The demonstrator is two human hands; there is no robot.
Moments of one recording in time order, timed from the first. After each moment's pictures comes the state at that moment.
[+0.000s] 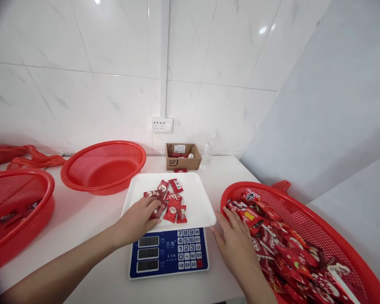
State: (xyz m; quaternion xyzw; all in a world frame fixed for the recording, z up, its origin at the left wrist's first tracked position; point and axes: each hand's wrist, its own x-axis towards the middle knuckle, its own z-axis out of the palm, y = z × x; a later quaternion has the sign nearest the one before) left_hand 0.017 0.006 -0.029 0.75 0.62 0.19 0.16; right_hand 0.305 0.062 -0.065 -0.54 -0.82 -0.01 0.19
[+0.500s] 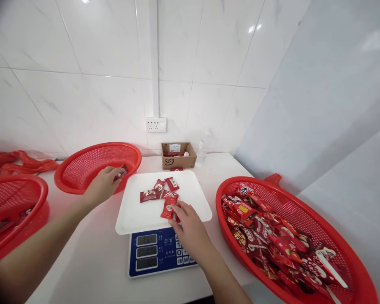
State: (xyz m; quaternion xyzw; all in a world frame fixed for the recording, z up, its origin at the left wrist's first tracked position) left_hand -0.079 0.032 0.005 0.62 0.76 0.21 0.00; right_hand 0.217 0.044 -0.046 -0.42 -0.85 0.22 0.21
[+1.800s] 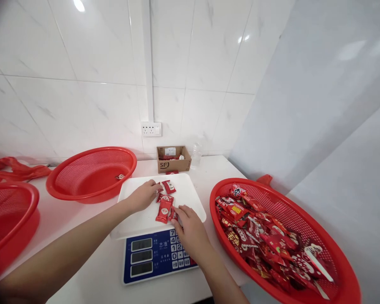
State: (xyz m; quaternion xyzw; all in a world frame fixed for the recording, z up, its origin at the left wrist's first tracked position) left_hand 0.016 0.087 -0.027 0.78 0.62 0.08 0.03; right_hand 0.229 0.051 -0.050 -0.46 -0.85 0.18 0.19
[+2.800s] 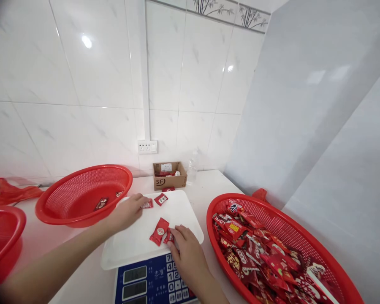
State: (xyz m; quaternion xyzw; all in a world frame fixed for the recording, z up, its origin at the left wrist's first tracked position) left_hand -0.011 0.073 0.001 0.76 0.64 0.10 -0.01; right_hand 0.227 0.048 -0.044 -0.47 -0.85 0.17 0.18
